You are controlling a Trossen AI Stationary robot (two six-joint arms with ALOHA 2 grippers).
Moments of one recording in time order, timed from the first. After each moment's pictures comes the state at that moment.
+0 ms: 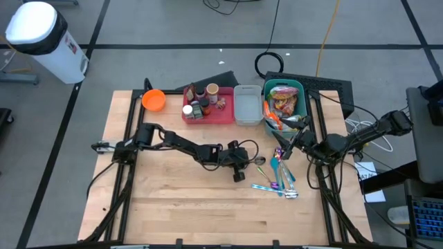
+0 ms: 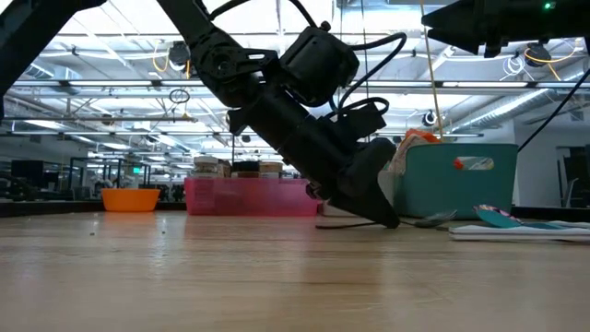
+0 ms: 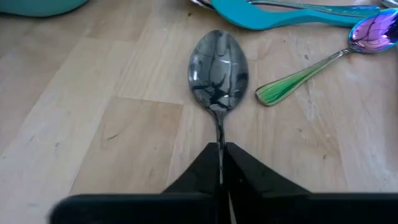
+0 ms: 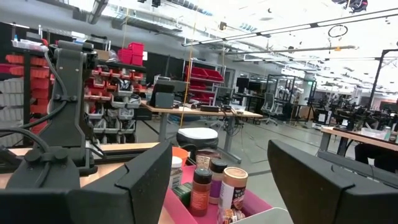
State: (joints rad) left arm -0.07 2.22 1.32 0.18 -0.10 -0.16; right arm 0.33 0.72 0.23 0.85 0.84 -0.37
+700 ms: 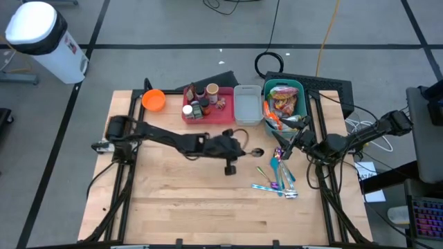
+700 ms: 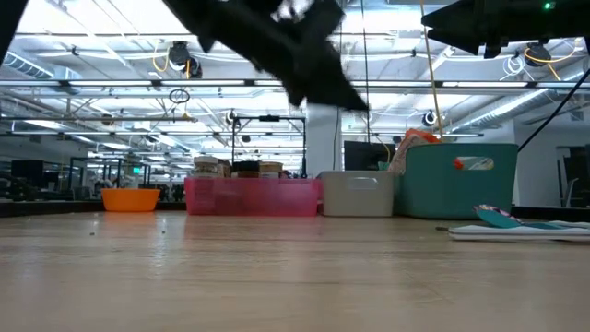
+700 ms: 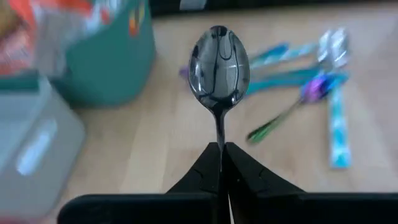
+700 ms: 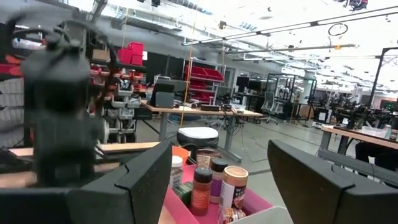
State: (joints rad) left arm -0.06 1.90 1.25 0.09 -0.14 0.03; right arm 0.33 0.72 0.23 0.85 0.84 -0.36
